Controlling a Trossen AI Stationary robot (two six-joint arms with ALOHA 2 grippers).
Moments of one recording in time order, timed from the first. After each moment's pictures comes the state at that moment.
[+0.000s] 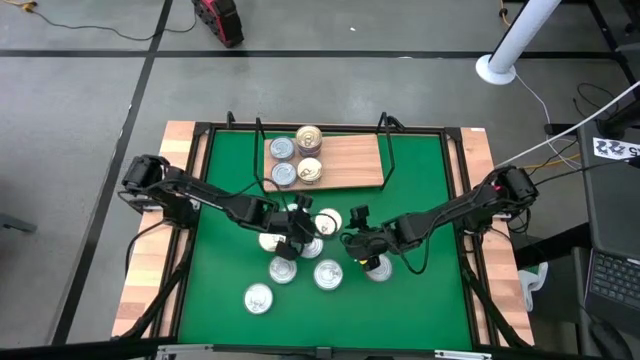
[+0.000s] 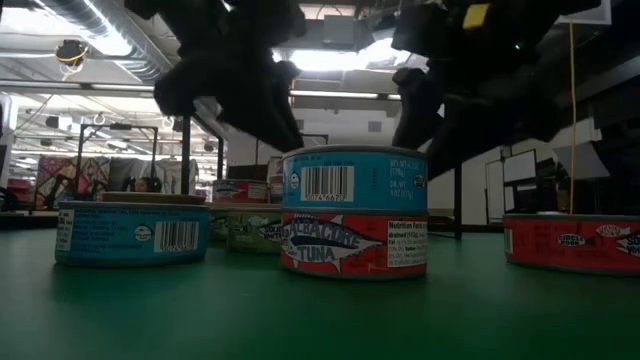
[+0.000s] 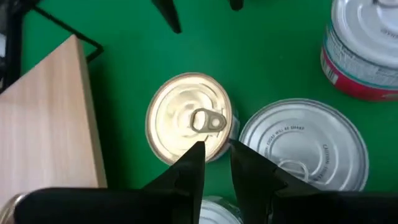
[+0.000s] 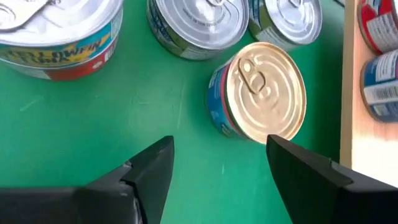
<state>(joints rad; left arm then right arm) -0.19 1.65 1.03 -0.28 -0.31 0.34 0.34 1.67 1.04 -0.39 0.41 -0.17</state>
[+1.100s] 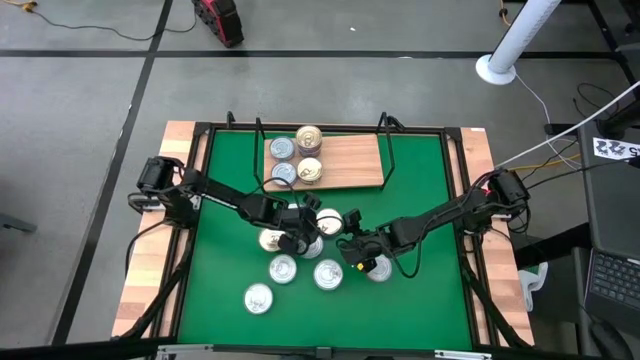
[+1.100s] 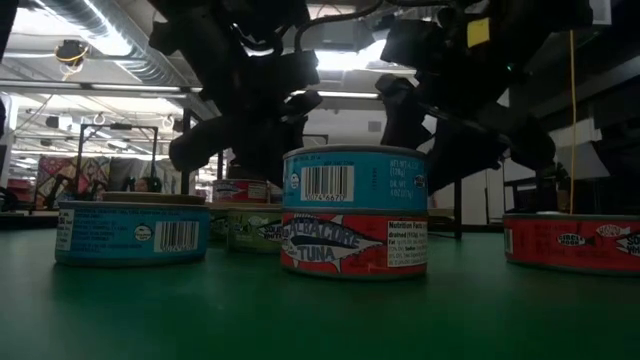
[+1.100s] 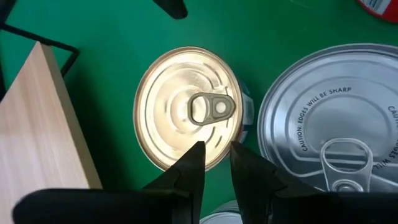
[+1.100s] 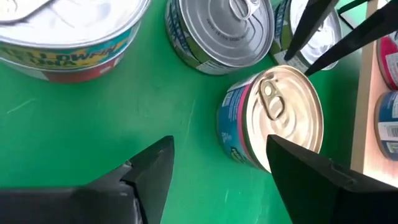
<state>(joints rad) -0.13 1.76 1.03 -0.23 -0.28 0.58 0.34 1.74 1.04 -0.29 0.40 -0.30</state>
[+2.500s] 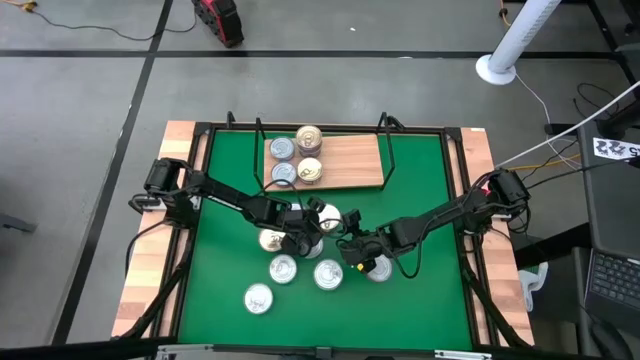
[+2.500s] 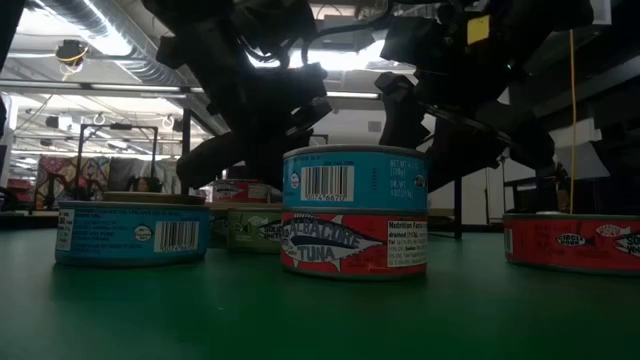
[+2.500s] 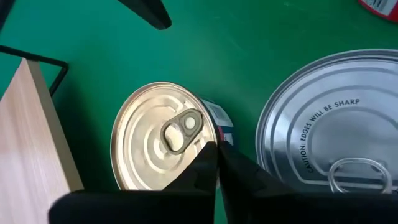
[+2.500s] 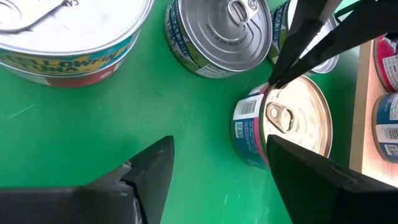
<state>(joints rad) -0.12 1.81 1.03 -0.16 -0.26 0.62 0.34 1.74 1.04 -0.28 0.40 -0.30</state>
